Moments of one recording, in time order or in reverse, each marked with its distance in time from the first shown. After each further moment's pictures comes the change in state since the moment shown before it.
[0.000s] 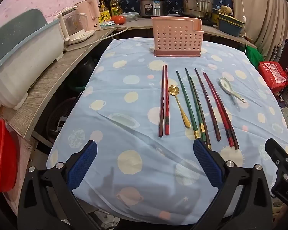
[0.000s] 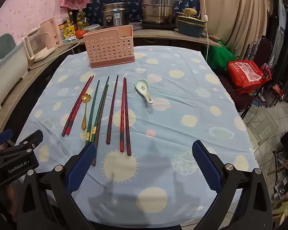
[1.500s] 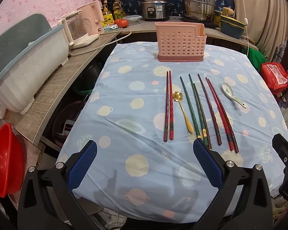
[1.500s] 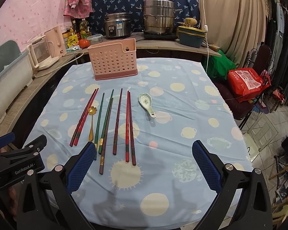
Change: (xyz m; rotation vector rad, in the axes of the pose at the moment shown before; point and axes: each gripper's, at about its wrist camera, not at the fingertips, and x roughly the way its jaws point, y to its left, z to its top) left arm -0.015 0.009 0.011 -0.008 -0.001 0.028; right arm -0.021 0.001 0.011 -0.001 -0.062 0.017
